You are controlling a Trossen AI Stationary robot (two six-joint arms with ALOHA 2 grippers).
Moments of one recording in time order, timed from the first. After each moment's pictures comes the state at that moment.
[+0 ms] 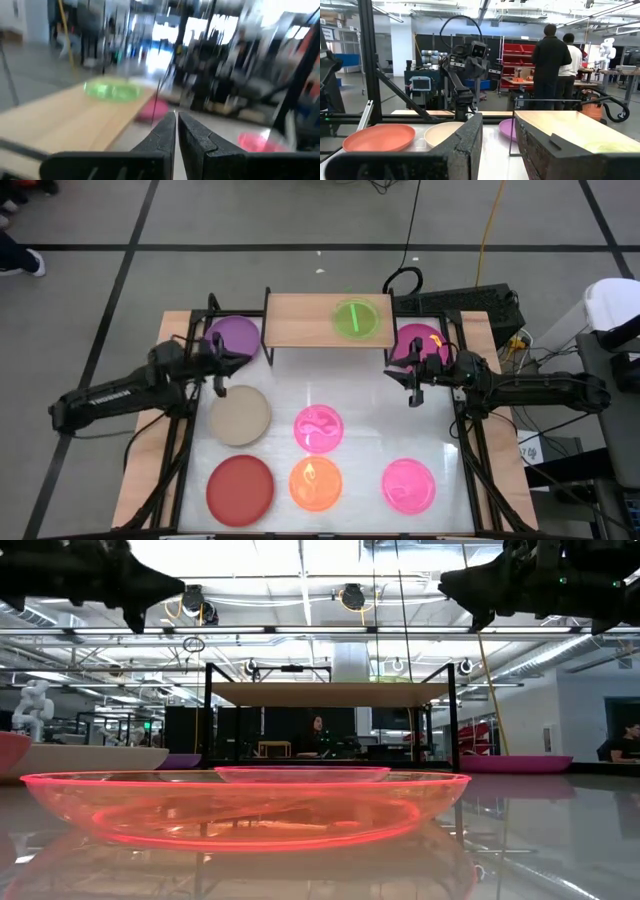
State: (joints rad) left arm 0.36 0.40 0.33 0.06 0.19 -0.14; right arm -0.23 0.70 0.17 0.69 -0.16 0.00
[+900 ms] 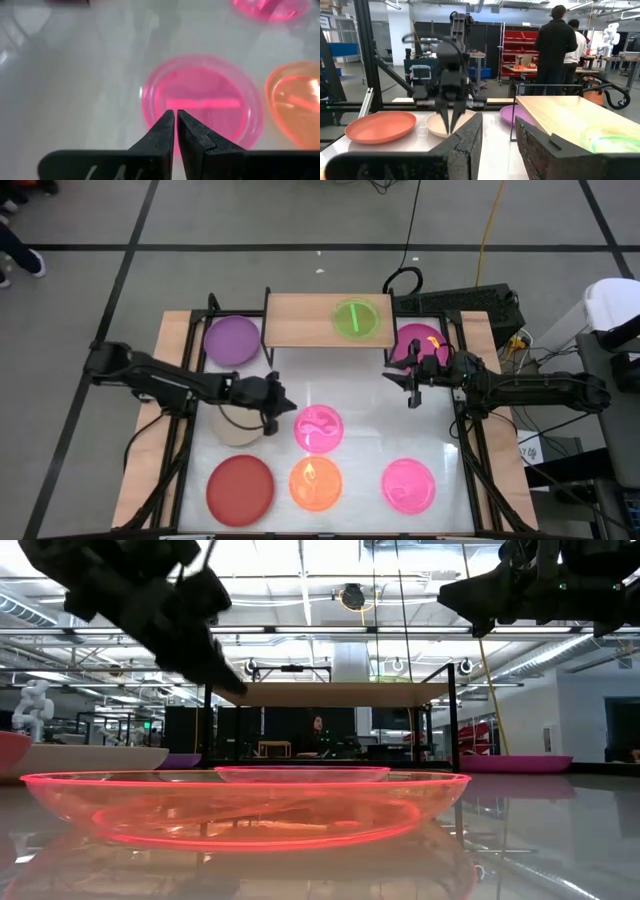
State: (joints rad) left arm -0.07 1.33 0.54 0.19 -0.03 -0.10; right arm -0.23 0.70 0.17 0.62 -0.16 0.00
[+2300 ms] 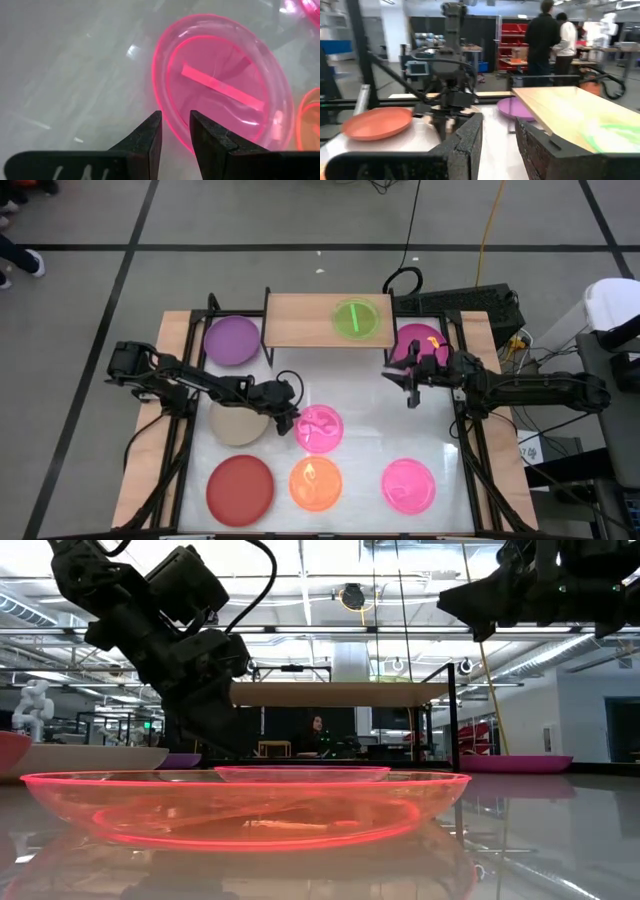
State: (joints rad) left arm -0.04 1.55 0.58 0.20 0.02 -0.53; right arm -0.23 0.70 0.17 0.59 -0.13 0.01
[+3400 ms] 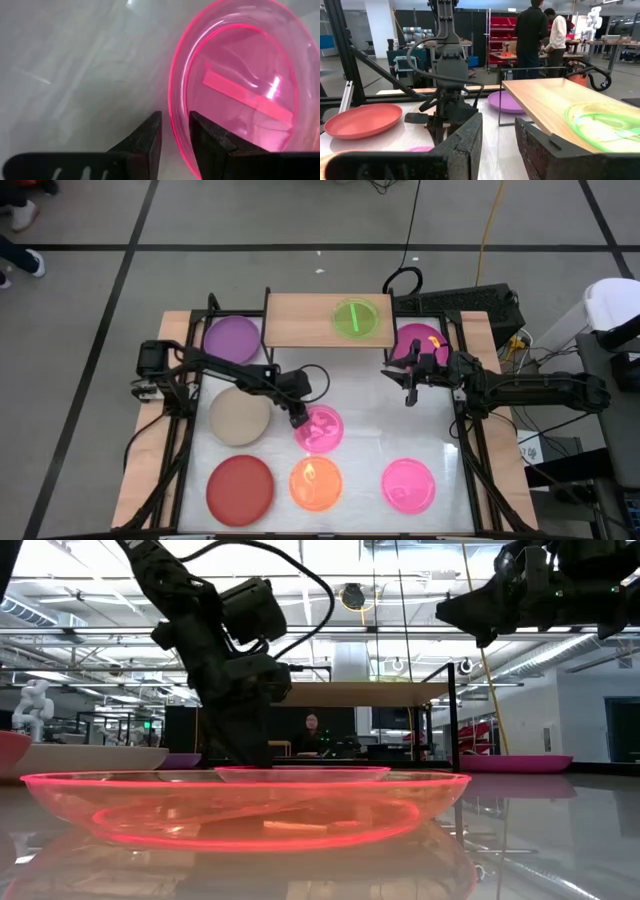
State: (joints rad) left arm 0.07 1.76 0.88 -0.16 0.20 -0.48; right arm -0.23 0.70 0.17 0.55 -0.08 0.01
